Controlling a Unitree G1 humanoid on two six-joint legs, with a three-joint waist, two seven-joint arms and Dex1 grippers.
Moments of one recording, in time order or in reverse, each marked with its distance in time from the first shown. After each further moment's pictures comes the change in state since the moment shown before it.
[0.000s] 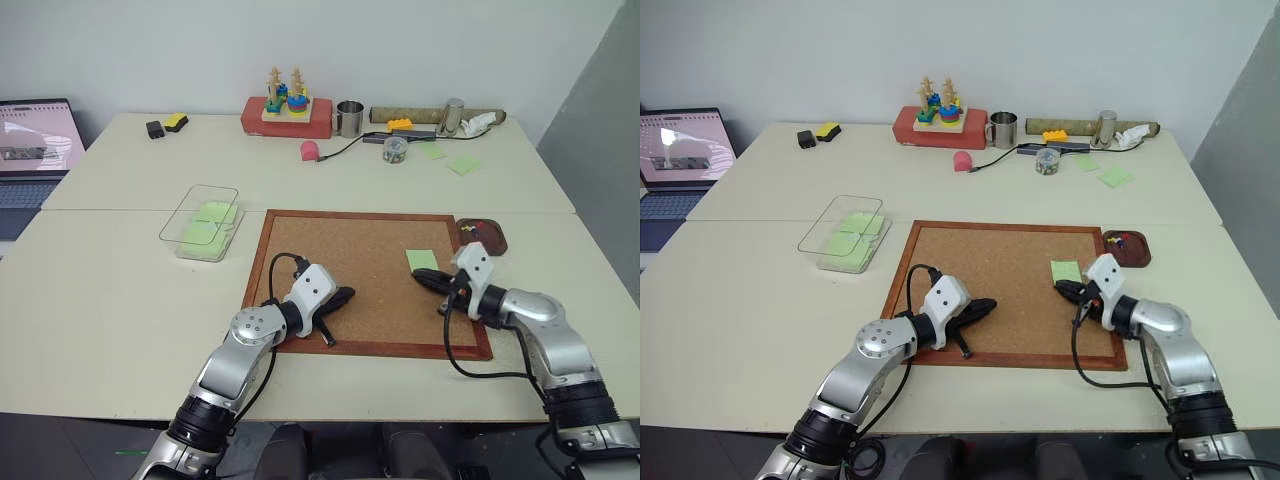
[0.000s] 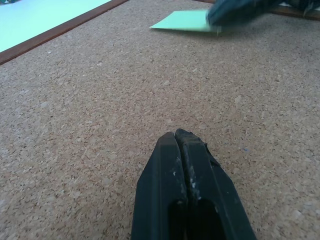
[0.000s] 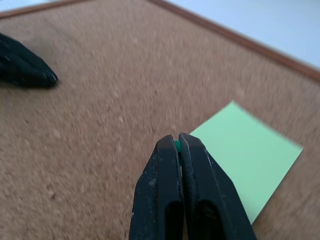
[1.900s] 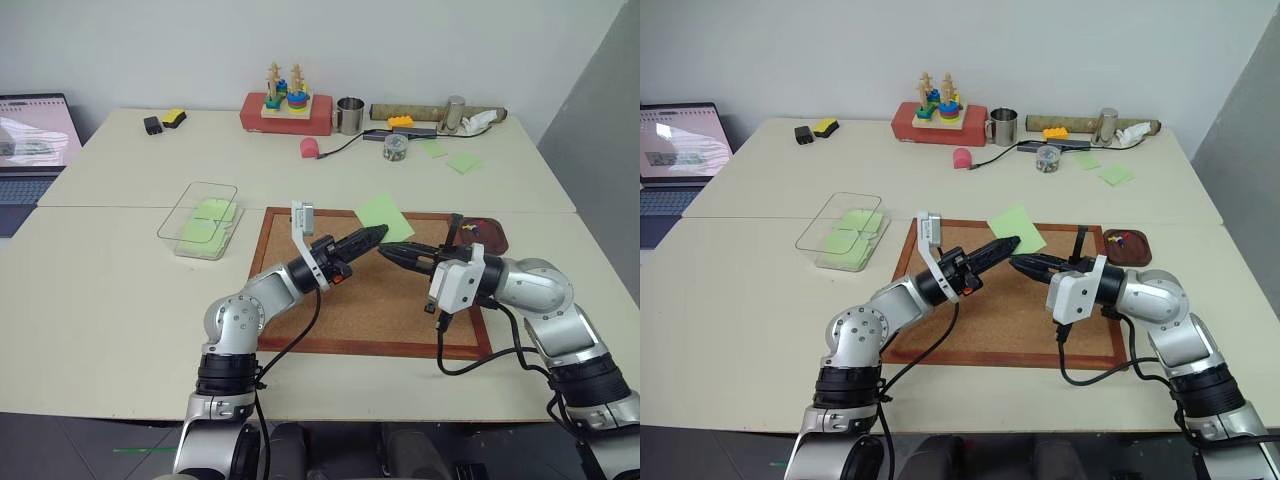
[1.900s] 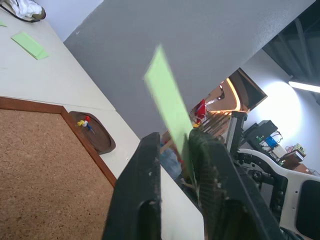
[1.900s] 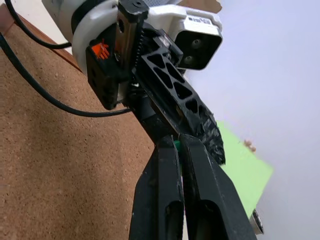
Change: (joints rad) left arm -0.246 -0.266 0.380 0.042 -0.864 0.565 0.084; right arm -0.120 -0.079 0.149 -0.086 -0.291 -0.725 -0.025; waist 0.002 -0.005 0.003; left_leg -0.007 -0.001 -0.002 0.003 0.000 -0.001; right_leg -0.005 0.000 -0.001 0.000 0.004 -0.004
